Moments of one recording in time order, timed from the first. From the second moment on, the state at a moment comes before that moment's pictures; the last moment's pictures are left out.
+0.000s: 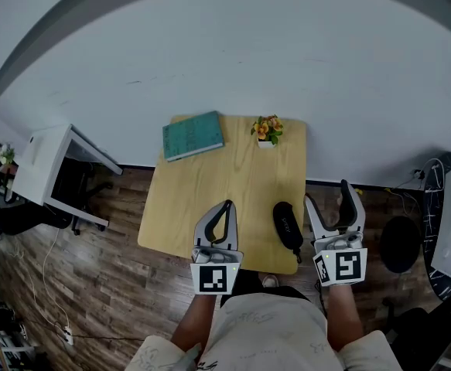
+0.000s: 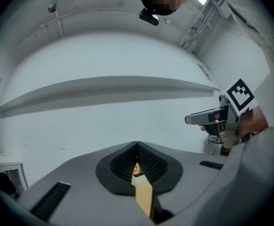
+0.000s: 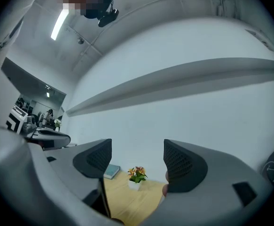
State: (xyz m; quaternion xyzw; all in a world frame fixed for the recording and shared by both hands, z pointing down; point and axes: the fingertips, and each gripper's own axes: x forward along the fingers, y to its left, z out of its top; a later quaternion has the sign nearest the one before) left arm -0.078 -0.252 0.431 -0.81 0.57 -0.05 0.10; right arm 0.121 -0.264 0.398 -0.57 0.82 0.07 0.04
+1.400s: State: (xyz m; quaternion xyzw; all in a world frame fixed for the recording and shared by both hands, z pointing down) left arm -0.075 -0.246 0.427 -0.81 0.58 -0.05 0.10; right arm 0.123 -0.259 0.424 -0.58 0.81 0.04 -0.01
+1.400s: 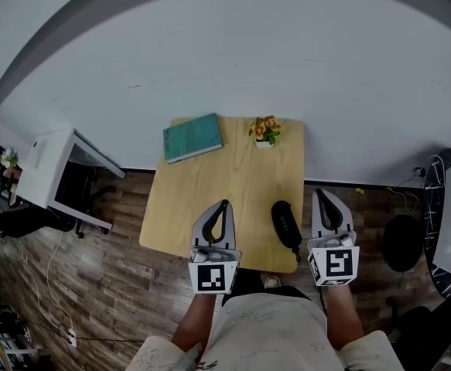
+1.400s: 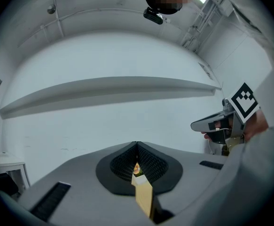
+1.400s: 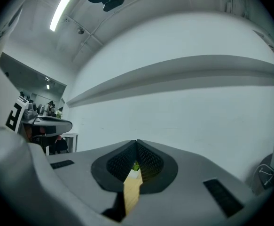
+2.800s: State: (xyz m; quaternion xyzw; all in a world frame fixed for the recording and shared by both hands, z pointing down) left arm -0.088 -0.243 0.430 -0.81 0.58 -0.05 0.09; right arm 0.112 -0.259 0.428 -0.58 0.81 0.05 -0.04
